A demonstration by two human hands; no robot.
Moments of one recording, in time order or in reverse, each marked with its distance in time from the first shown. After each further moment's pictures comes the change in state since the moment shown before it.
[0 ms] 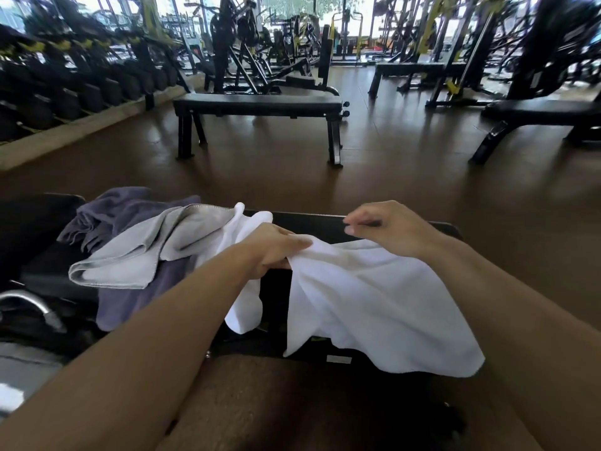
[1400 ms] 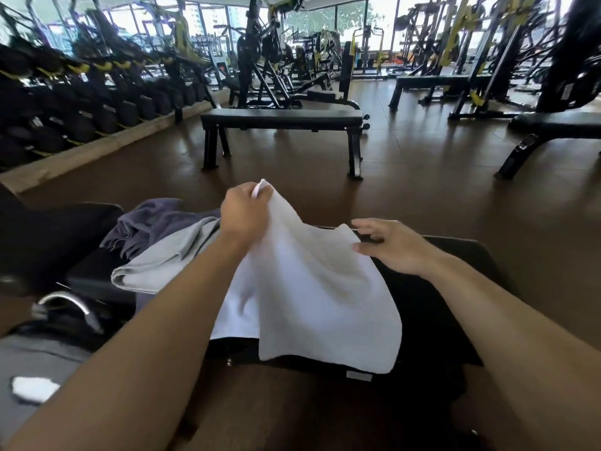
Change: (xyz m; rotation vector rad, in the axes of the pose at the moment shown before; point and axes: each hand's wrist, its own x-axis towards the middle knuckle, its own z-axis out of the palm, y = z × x) left_hand -0.014 0.039 -0.067 0.177 0.703 0.384; right_hand 0.012 -0.024 0.023 0.120 -0.103 0.163
